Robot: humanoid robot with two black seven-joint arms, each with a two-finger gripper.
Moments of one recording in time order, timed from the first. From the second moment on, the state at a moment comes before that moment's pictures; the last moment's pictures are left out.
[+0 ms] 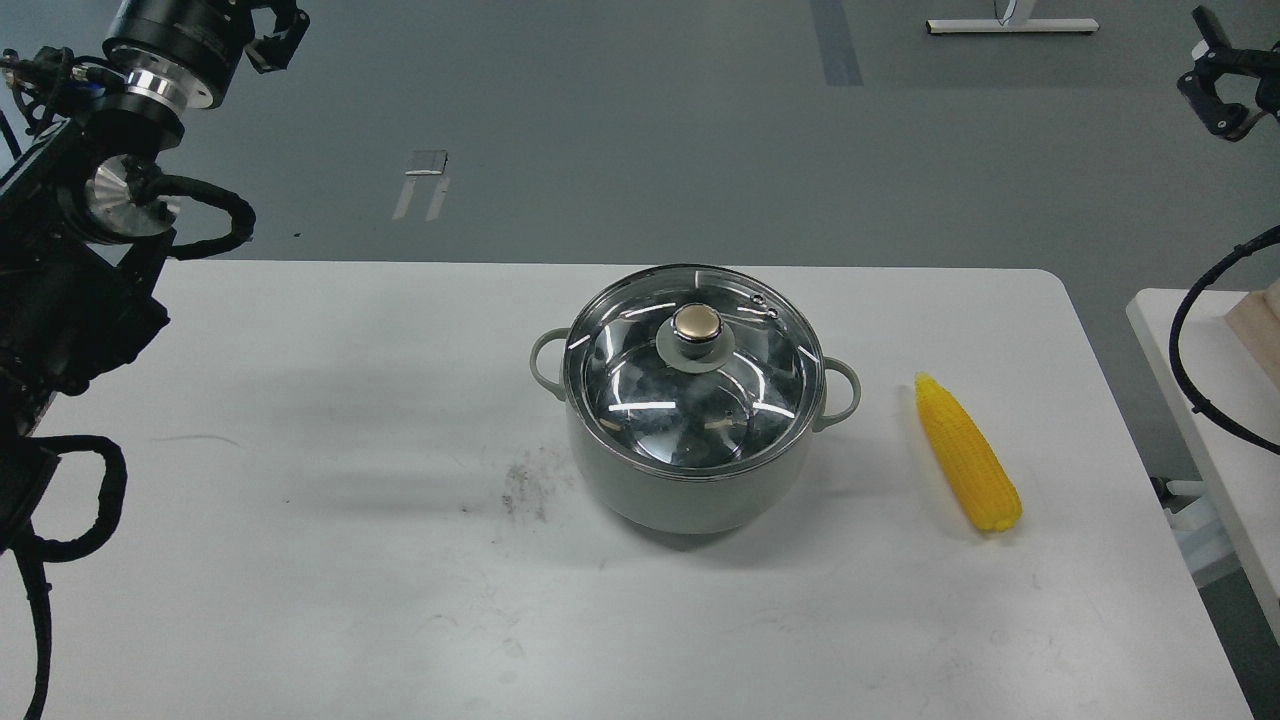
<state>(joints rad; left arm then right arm) -1.02 0.41 -0.95 -0.43 0.21 -0.49 -0.34 0.77 -0.37 1.67 0.79 -0.50 0.49 -0.15</state>
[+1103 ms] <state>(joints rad) -1.02 0.45 -0.69 -1.21 1.71 -0.23 -0.42 0.78 -0.32 1.68 0.77 -0.49 0.49 -0.14</state>
